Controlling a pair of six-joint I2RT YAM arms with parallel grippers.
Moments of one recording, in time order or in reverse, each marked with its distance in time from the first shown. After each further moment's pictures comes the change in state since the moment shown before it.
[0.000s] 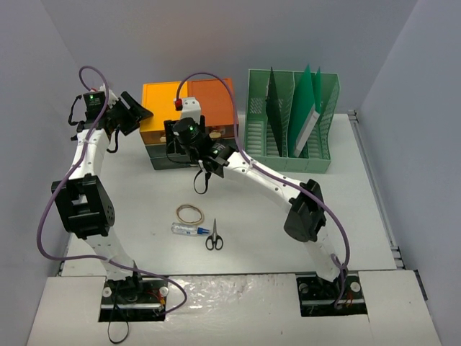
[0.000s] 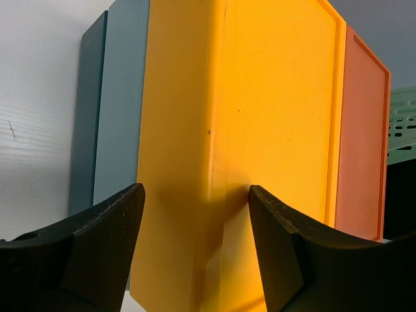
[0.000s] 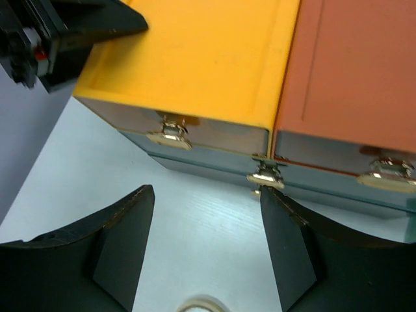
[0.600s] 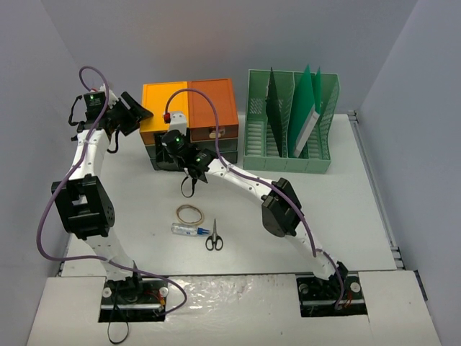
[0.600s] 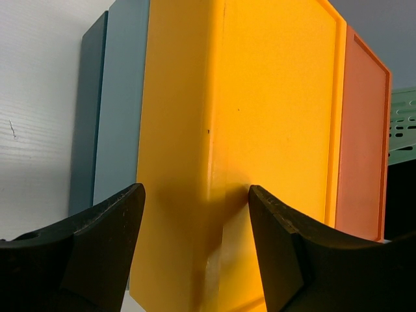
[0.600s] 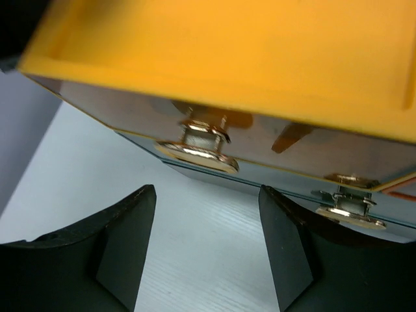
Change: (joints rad) left arm -0.003 -0.003 -0.002 0.000 -0.005 0.000; right arm 0.008 0.264 0.135 0.127 -0.066 0.044
